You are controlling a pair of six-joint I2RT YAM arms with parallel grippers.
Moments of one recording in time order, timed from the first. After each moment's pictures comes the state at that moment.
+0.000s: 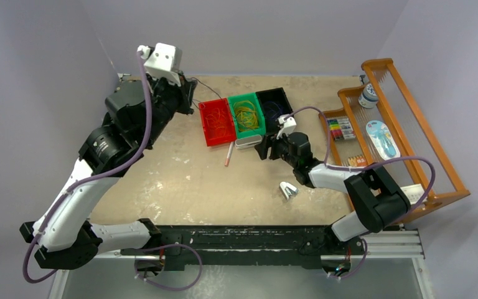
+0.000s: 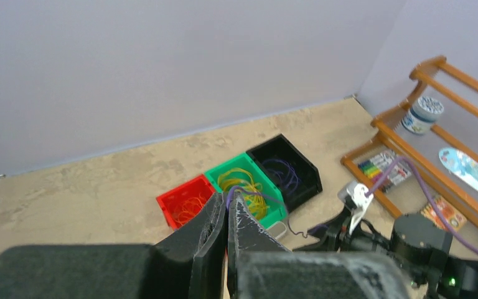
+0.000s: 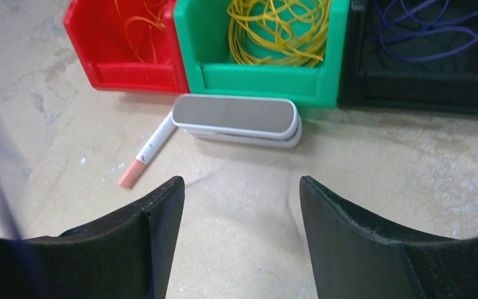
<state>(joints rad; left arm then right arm) -0.79 1.16 1.71 -0.59 -0.40 -0.09 0.51 1.50 0.57 0.60 -0.06 0.32</state>
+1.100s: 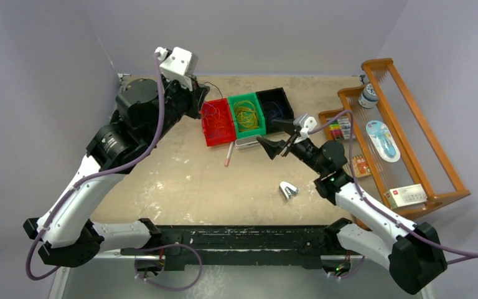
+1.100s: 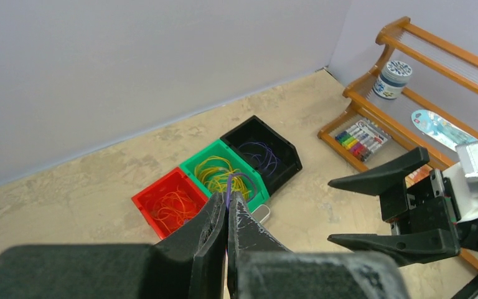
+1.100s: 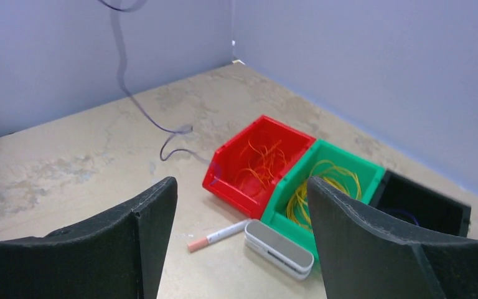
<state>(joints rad) -0.79 1.17 1.70 -0.59 -0.29 -0.07 0.51 0.98 0.50 0.67 -0.33 0.06</state>
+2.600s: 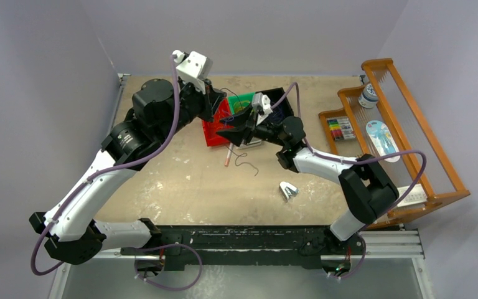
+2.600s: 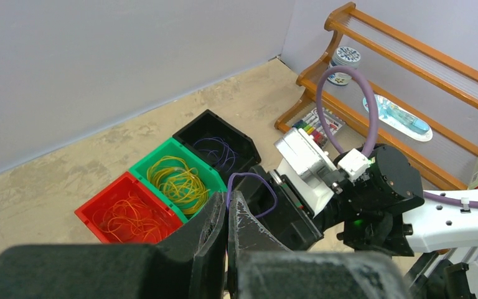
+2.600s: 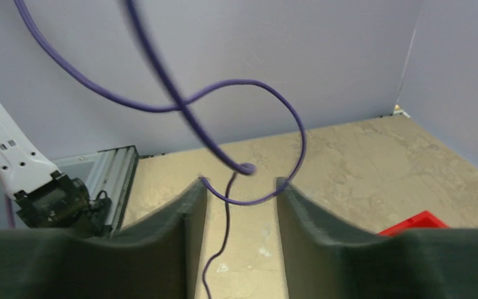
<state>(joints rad) -0.79 1.21 1.64 -0.51 -0.13 -0.13 0.64 1.59 0.88 1.08 -0.69 0.33</state>
